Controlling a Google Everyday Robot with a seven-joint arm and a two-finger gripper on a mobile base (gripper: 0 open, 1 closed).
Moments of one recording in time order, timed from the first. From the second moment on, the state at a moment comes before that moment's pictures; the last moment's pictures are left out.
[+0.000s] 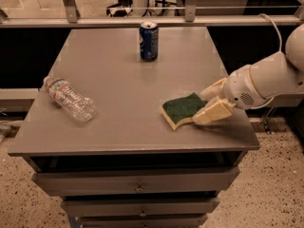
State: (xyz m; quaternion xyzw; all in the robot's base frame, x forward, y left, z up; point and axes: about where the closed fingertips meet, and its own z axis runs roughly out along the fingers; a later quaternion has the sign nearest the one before) arm 0.516 -0.156 0.837 -0.51 0.78 0.18 0.31
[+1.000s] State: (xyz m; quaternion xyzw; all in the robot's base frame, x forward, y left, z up) arm 0.534 -0.163 0.885 -0.49 0.77 0.18 0.36
